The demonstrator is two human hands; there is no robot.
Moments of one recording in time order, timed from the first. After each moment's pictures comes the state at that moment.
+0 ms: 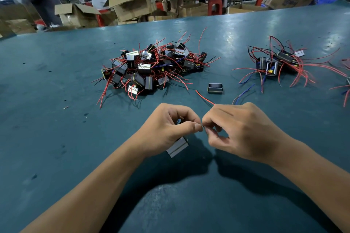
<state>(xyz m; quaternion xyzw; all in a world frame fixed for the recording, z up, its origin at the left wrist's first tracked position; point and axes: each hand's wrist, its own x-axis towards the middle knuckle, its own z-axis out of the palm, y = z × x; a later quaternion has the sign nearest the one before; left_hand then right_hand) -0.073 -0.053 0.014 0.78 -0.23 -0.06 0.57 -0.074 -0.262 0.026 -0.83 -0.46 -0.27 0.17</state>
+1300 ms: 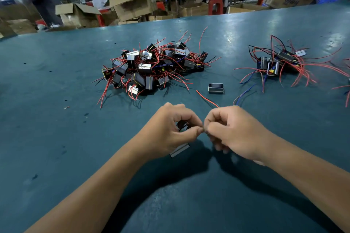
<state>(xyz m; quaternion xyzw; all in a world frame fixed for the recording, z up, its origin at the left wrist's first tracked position) -0.076 -0.054 0.016 0.87 -0.29 0.06 0.41 -0.077 -0.248 0.020 -0.82 -0.15 0.13 0.54</state>
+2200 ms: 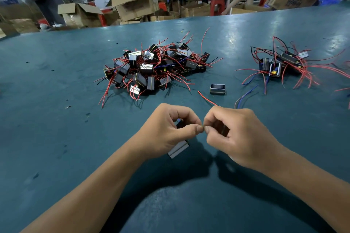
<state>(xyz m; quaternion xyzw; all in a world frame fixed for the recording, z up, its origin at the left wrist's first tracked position) -0.077 -0.050 0.018 0.81 -0.25 -0.01 0.52 -0.084 -0.249 0.021 -0.86 -0.32 -0.13 0.37</state>
